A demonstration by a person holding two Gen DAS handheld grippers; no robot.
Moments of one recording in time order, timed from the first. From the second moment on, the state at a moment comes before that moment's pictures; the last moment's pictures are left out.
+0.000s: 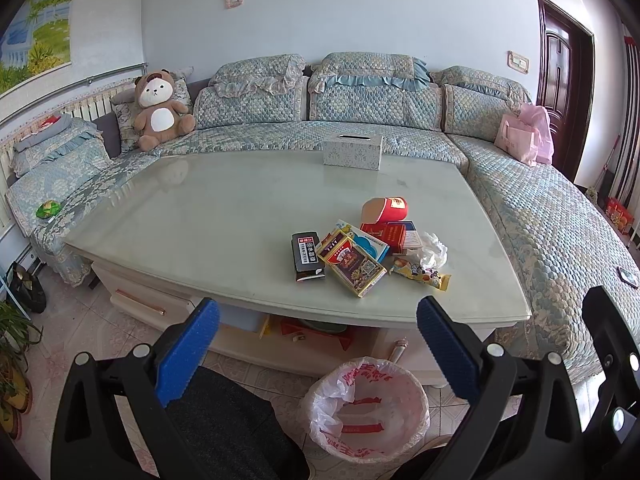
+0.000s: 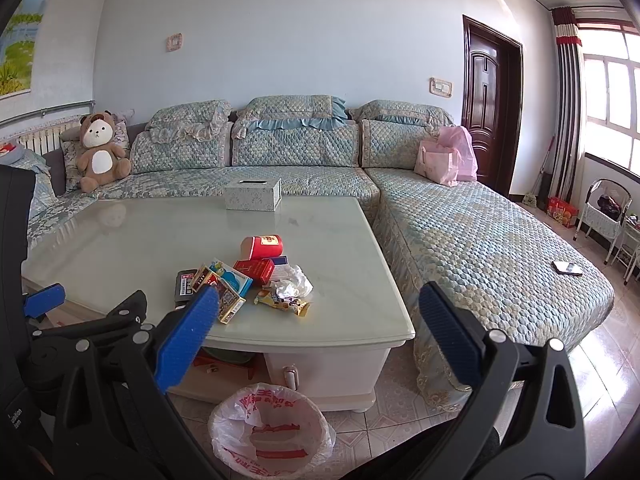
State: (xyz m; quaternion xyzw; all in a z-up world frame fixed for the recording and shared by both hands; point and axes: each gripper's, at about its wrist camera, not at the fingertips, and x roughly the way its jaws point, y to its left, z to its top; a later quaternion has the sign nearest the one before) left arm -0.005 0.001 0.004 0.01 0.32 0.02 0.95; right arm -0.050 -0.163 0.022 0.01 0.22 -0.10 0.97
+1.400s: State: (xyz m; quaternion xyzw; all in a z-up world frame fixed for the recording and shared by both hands) left arm 0.088 0.039 0.009 0.01 0.43 -0.04 0.90; right arm 0.011 -0.178 0.023 -0.06 0.25 -0.01 0.97
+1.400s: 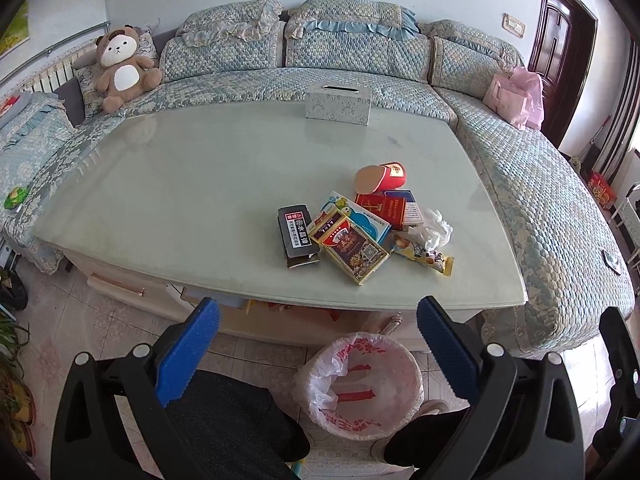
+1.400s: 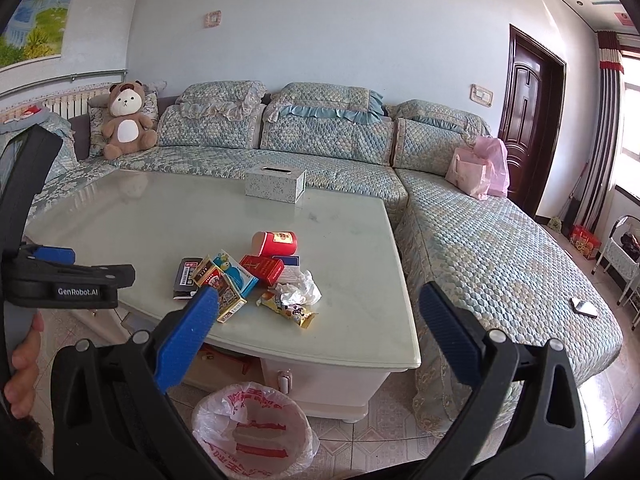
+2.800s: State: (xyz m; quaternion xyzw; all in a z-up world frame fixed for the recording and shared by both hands) left arm 0.284 0.044 -0.078 0.04 0.61 -0.04 0.79; right arm 0.206 -0.213 -0.037 -0.13 0.43 0.15 0.88
